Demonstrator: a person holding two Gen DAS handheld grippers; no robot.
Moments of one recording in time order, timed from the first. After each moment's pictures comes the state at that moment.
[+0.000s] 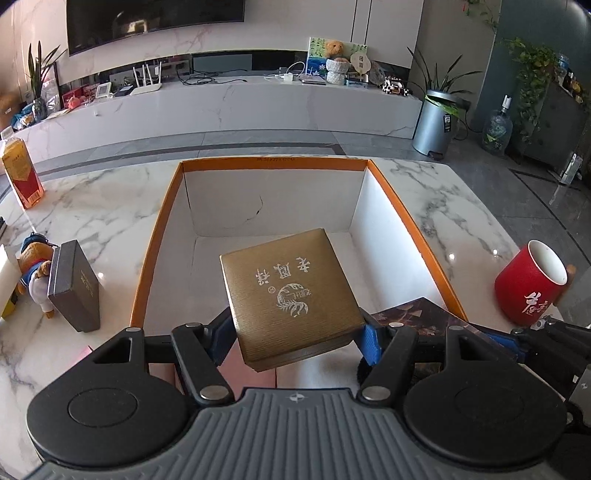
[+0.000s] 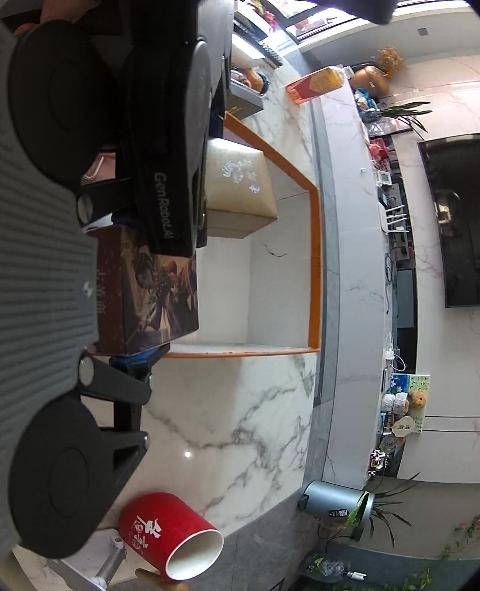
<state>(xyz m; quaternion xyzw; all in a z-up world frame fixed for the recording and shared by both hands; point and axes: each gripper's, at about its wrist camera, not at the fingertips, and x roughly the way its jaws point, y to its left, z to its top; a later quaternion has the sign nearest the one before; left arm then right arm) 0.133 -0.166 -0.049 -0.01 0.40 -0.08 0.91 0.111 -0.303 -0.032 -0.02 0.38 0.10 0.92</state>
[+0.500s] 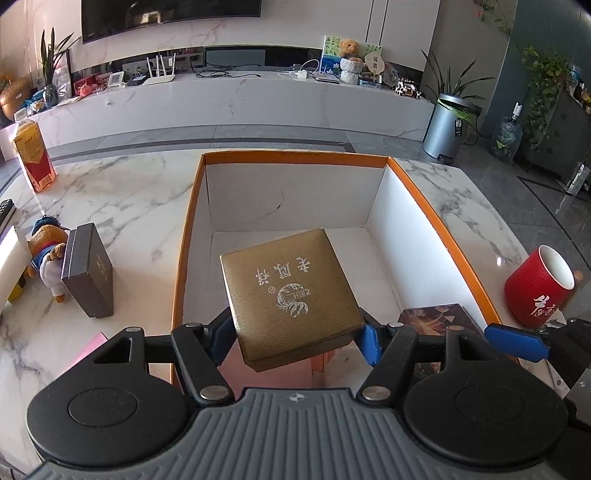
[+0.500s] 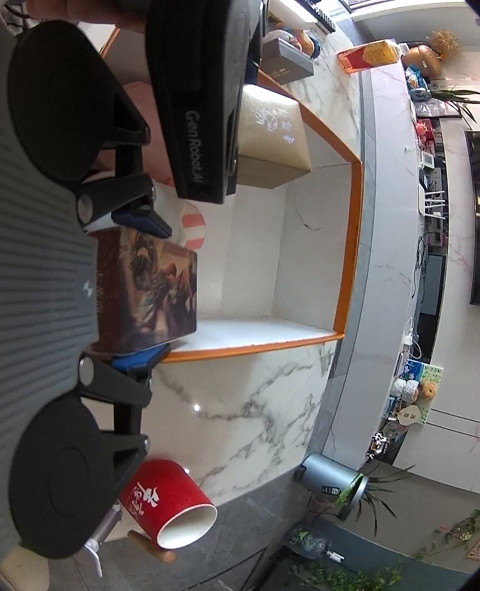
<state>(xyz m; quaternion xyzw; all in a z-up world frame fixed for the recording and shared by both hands) 0.130 -0.152 -0.048 -0.02 0.41 -0.07 0.91 0.111 -0.286 -0.038 -0.08 0.40 0.06 0.91</state>
